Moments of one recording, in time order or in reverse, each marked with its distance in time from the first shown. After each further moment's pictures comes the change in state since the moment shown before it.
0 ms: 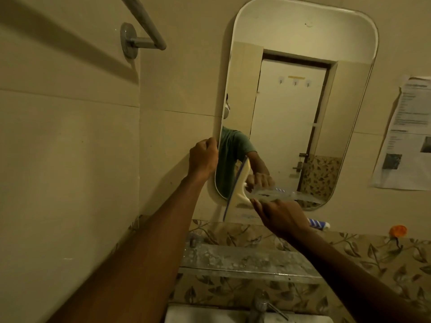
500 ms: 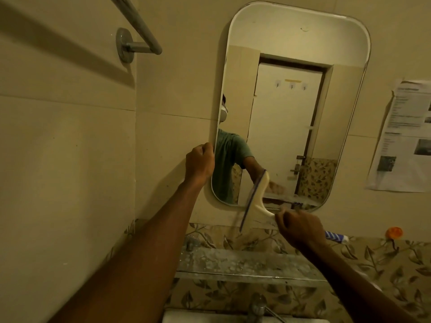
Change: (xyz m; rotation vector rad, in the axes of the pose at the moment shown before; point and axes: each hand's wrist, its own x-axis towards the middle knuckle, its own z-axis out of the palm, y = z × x) left_hand 0.000 -0.006 0.004 0.022 0.029 0.002; right_hand -0.026 0.037 0.012 -0.045 -0.137 0.254
